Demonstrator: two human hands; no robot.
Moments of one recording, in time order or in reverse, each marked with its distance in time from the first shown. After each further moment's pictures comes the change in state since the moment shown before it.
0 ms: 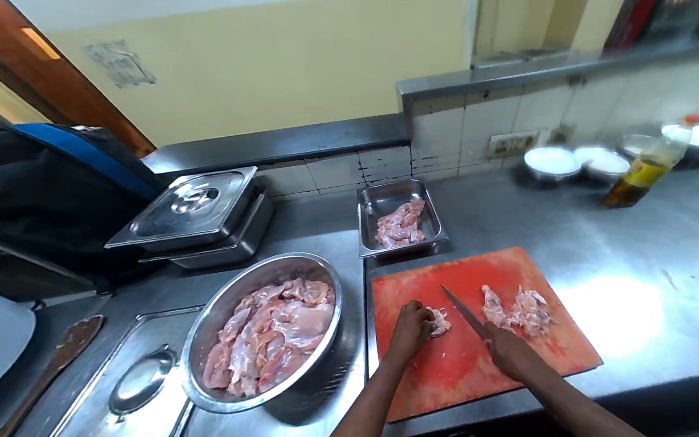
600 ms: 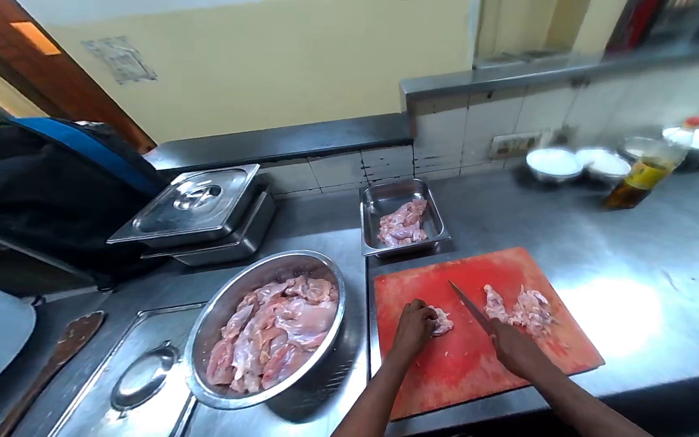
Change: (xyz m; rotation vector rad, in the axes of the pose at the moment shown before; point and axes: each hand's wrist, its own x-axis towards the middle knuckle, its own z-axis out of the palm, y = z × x) left_hand 0.001 0.002 0.001 0.002 -0.001 -0.004; right_hand 0.001 0.001 -0.001 -0.048 0.040 0.039
